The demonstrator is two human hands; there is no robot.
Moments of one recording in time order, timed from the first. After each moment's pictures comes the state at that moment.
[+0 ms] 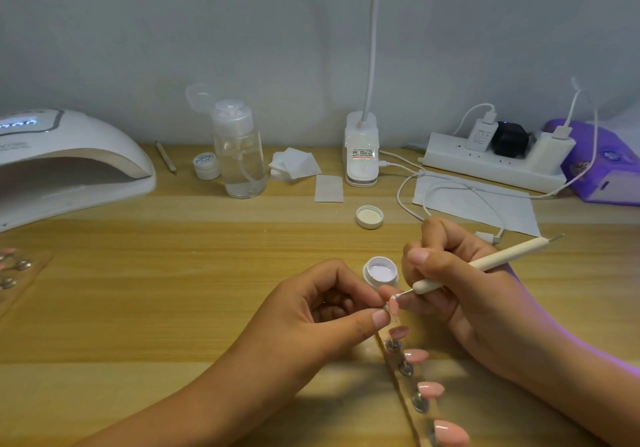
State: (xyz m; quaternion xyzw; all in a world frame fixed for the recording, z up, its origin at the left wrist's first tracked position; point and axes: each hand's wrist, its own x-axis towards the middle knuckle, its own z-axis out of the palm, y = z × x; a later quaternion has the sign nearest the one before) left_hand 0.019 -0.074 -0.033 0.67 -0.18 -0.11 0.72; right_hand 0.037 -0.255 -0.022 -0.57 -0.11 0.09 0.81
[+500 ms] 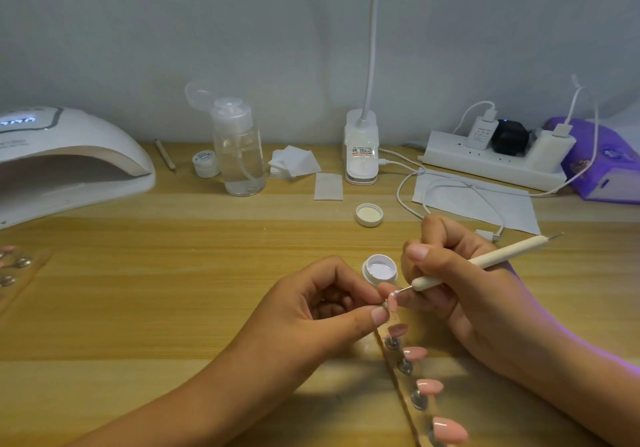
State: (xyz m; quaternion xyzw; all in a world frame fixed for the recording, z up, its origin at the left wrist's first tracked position) left_hand 0.020 -0.073 -0.035 0.67 -0.18 -0.11 0.71; right_hand 0.037 -0.255 -0.021 -0.57 -0.12 0.09 0.81
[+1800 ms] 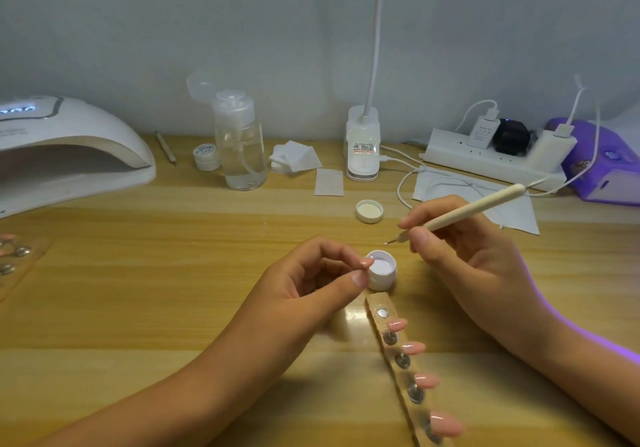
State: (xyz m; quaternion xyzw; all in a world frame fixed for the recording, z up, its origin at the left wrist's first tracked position) left_hand 0.023 -0.069 -0.035 0.65 -0.14 -0.08 0.74; right_hand 0.054 -0.274 -0.032 -0.78 -0.24 -0.12 0.57
